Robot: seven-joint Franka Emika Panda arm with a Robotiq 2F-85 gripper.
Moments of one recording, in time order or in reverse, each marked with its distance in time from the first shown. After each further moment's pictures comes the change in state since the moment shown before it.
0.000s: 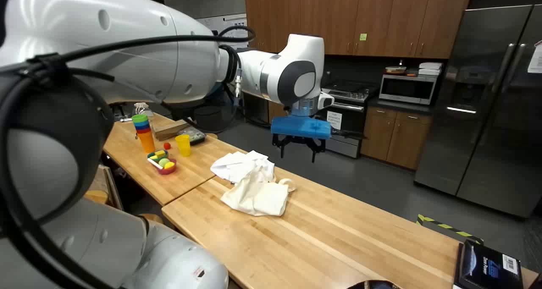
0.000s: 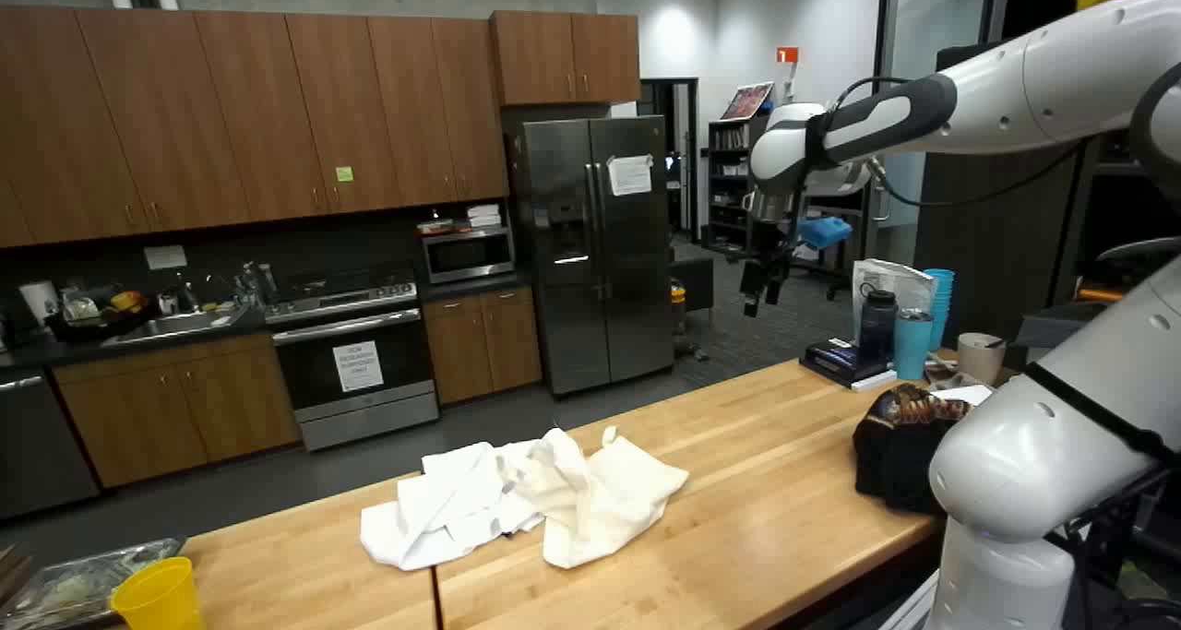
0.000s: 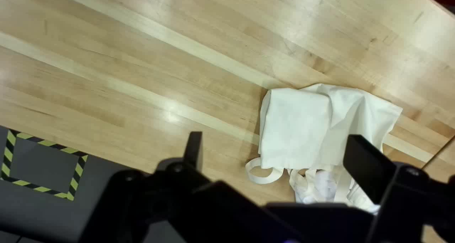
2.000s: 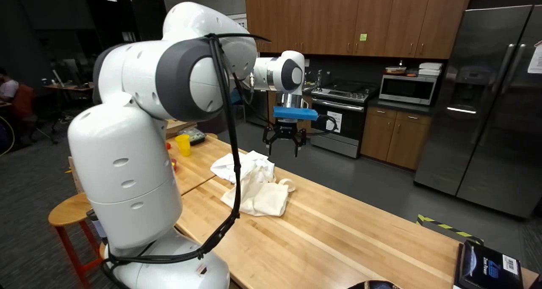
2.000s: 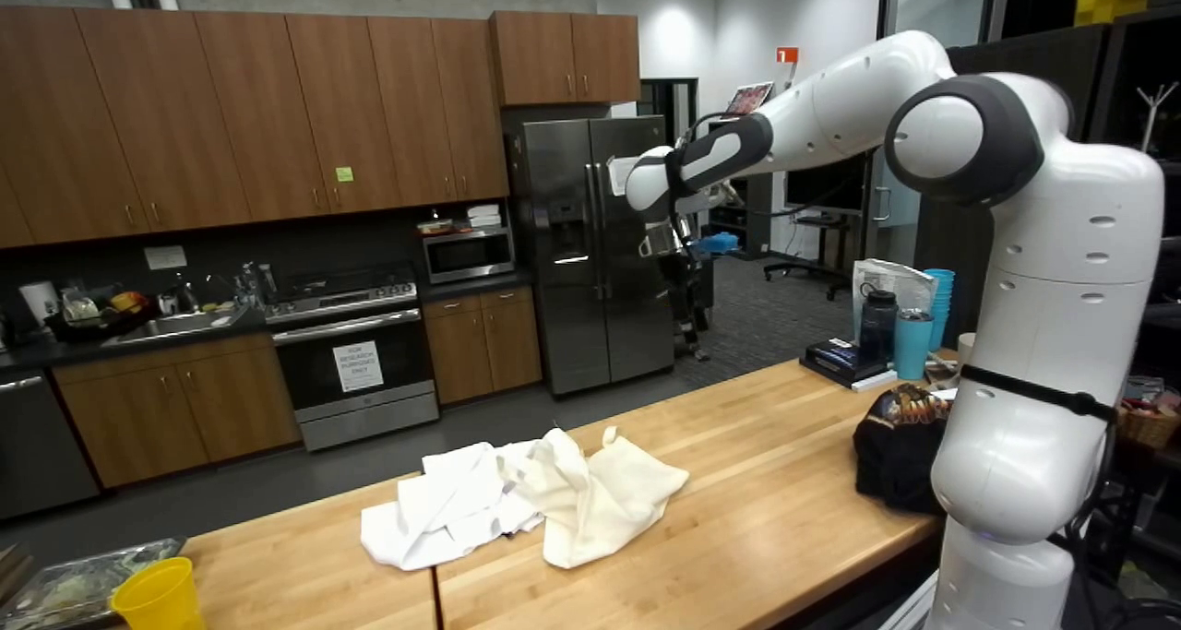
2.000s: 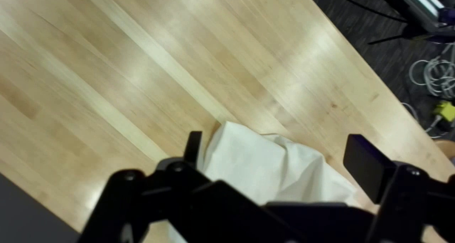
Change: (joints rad) arm 0.038 0.535 0.202 0.456 -0.004 -0.322 -0.123
